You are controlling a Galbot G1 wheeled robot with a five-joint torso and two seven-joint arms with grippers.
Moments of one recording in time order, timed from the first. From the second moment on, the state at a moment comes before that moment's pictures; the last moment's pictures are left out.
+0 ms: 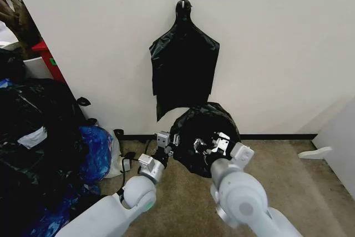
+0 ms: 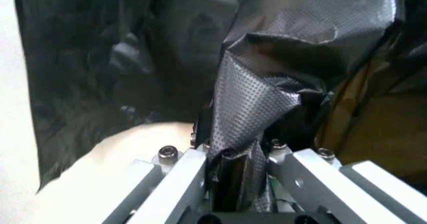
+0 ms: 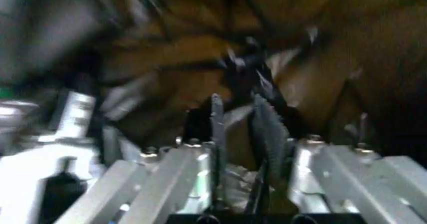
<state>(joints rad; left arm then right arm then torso) 0.93 -1.00 0.27 -1.84 -0.55 -0.23 -0.32 -1.04 1.20 -0.09 2.21 1.21 -0.25 1.11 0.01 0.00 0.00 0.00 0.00</state>
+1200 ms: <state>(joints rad) 0.96 -1.00 0.25 -1.90 -0.54 -0.22 -0.31 -0.90 1.28 0.00 1.95 1.06 -0.21 1.00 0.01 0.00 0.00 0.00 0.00</state>
